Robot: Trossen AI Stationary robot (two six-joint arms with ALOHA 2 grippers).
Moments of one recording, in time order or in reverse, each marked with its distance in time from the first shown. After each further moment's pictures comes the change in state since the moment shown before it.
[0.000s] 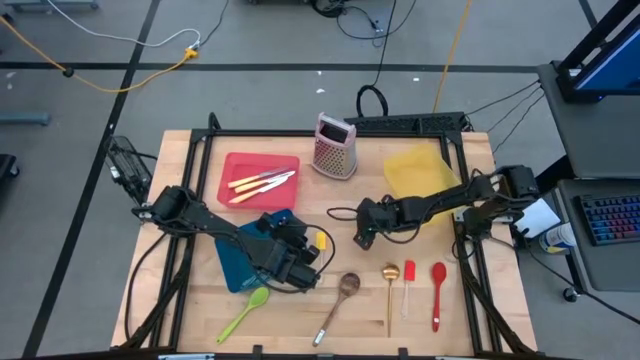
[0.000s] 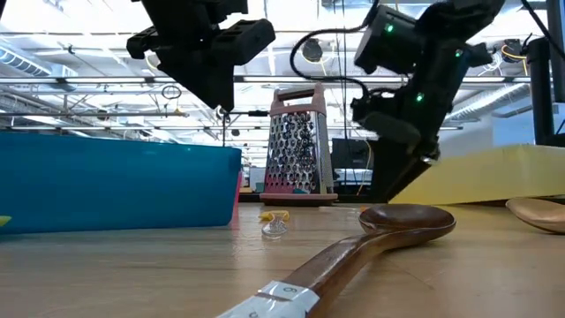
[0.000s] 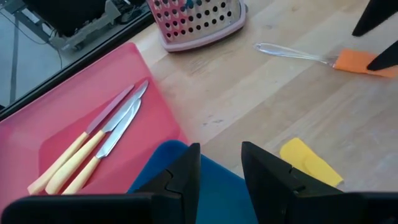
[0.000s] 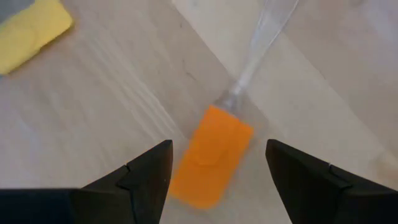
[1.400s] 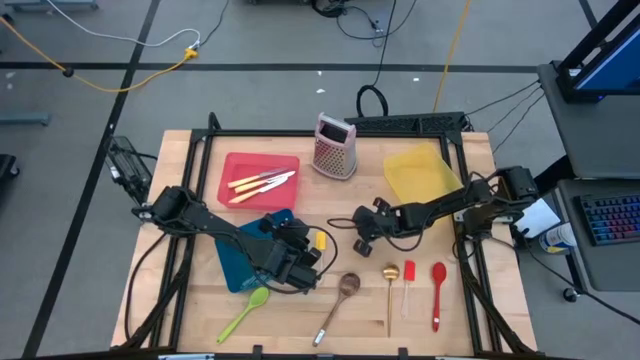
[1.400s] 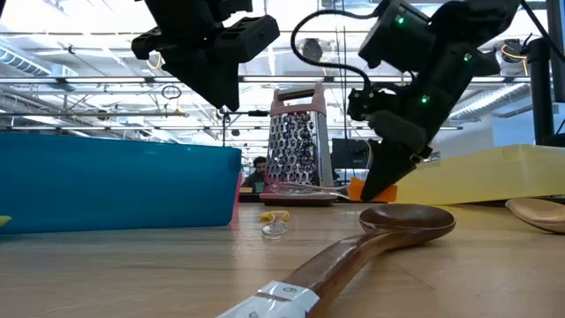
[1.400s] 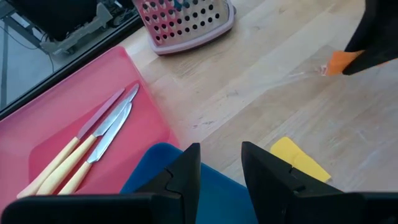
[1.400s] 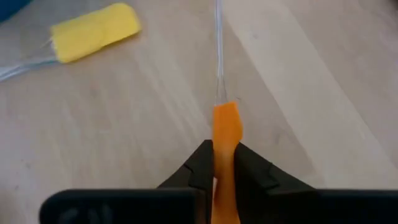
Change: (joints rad) left arm -0.002 0.000 0.000 0.047 0.000 0.052; right arm 0.047 0.012 -0.054 0.205 0.015 -0.179
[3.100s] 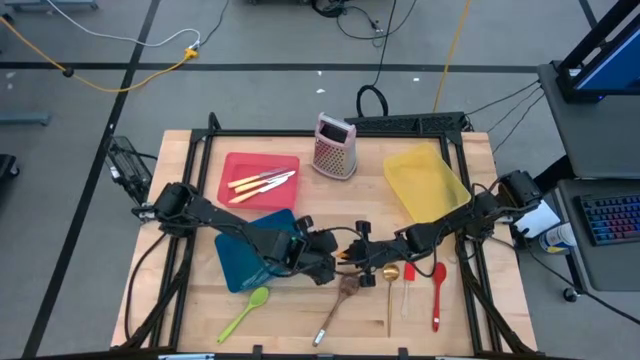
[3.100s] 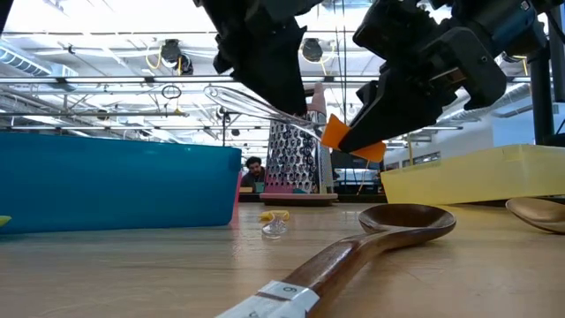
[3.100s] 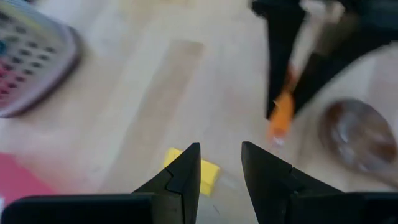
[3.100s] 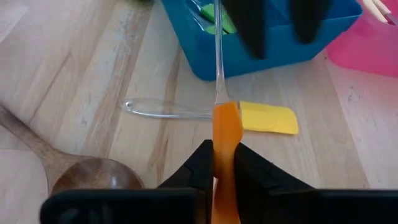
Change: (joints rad) left arm 0.067 0.000 0.000 0.513 0.351 0.746; right arm 0.237 -0.003 0.002 0.328 0.009 -0.382
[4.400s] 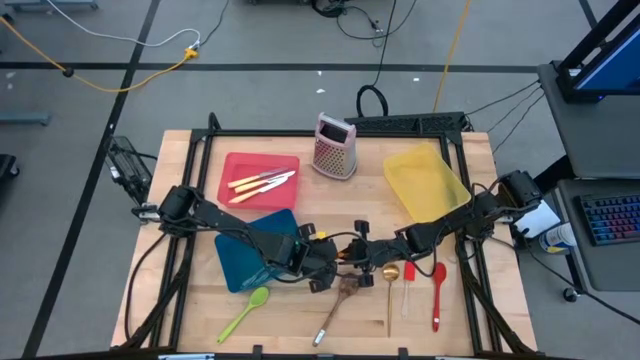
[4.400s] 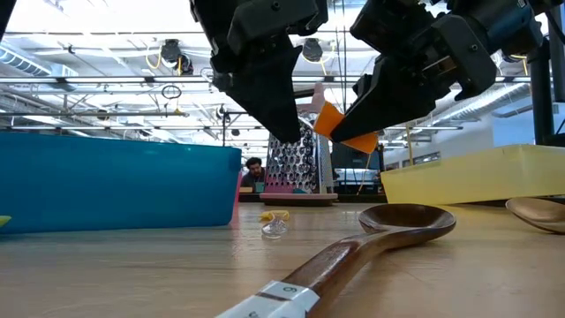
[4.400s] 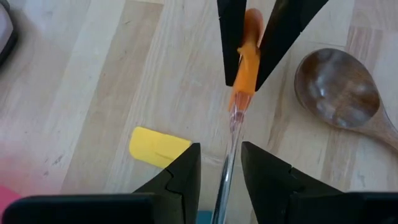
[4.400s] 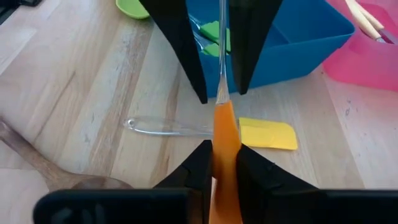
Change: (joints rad) left arm -0.003 0.048 0.001 -0.011 0.118 0.042; right arm -0.001 0.000 0.000 0.053 0.000 -0.004
